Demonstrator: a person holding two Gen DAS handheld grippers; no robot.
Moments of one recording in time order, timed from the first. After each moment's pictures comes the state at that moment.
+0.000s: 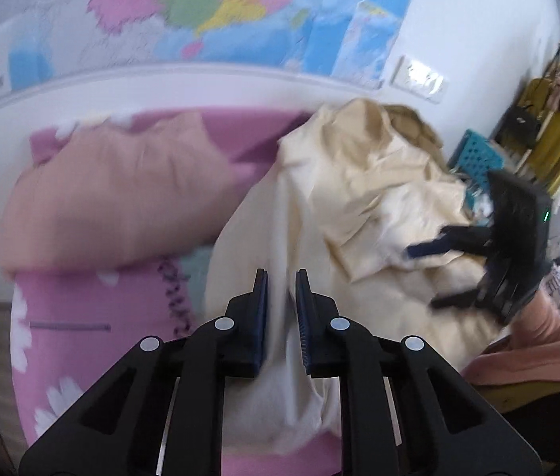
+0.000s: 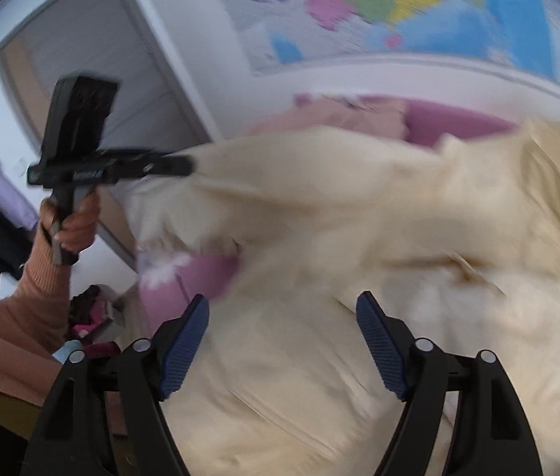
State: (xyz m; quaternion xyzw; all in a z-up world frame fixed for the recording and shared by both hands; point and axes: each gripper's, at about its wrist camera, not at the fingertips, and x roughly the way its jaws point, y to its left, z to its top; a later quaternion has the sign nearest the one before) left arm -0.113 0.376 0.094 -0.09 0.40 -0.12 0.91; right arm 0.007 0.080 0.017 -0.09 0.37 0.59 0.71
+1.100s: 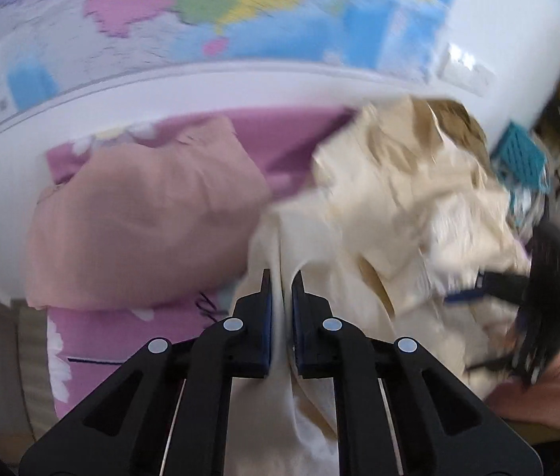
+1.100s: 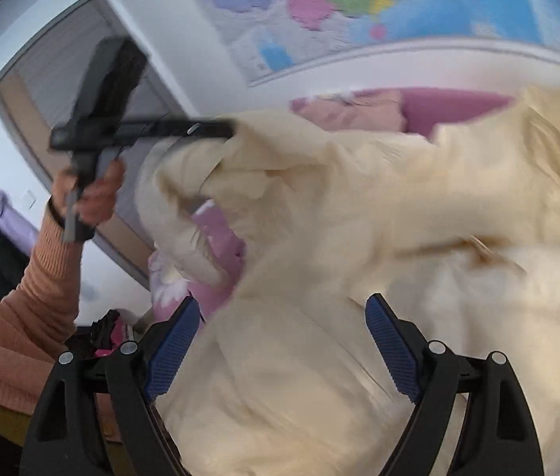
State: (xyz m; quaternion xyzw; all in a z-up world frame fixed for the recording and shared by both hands) left arm -0.045 0.395 0.102 -0.06 0.45 -0.04 0.89; right arm 0.015 0.075 -0.005 -0.03 0.39 0.60 0.70
